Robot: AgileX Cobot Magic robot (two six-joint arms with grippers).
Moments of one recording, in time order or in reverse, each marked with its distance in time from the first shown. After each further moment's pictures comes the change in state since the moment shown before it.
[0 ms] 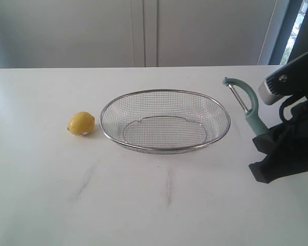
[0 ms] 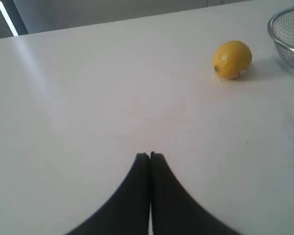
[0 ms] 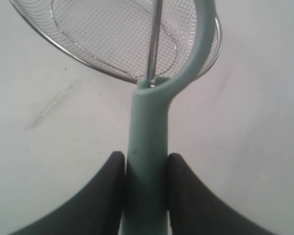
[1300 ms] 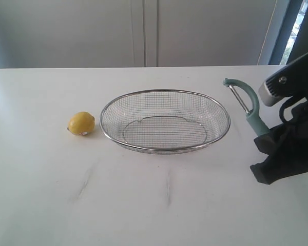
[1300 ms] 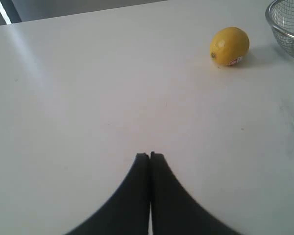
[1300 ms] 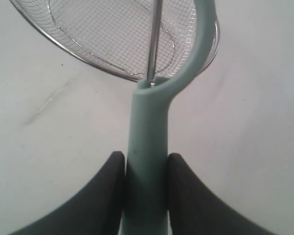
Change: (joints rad) left arm 0.000 0.000 0.000 0.000 0.044 0.000; right arm 0.000 0.000 0.000 -0.010 0.005 -0.006
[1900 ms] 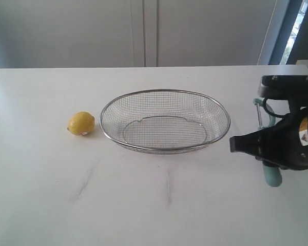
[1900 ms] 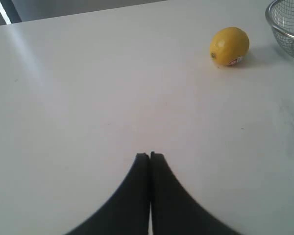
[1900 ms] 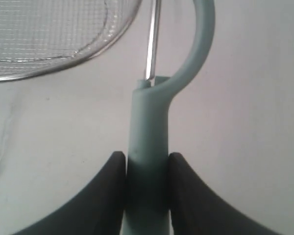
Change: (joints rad) left arm 0.000 0.000 0.000 0.000 0.000 0.000; right arm 0.000 0.233 -0.023 -0.230 0.010 0.737
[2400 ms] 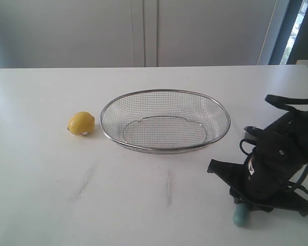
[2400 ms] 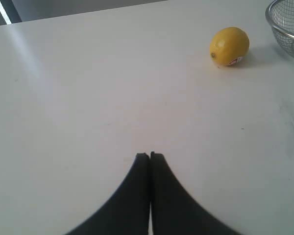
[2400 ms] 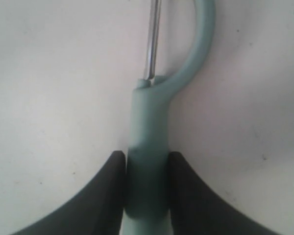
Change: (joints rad) left arm 0.000 0.000 0.000 0.000 0.000 0.000; right arm 0.000 0.481 -0.007 0.147 -0.095 0.449
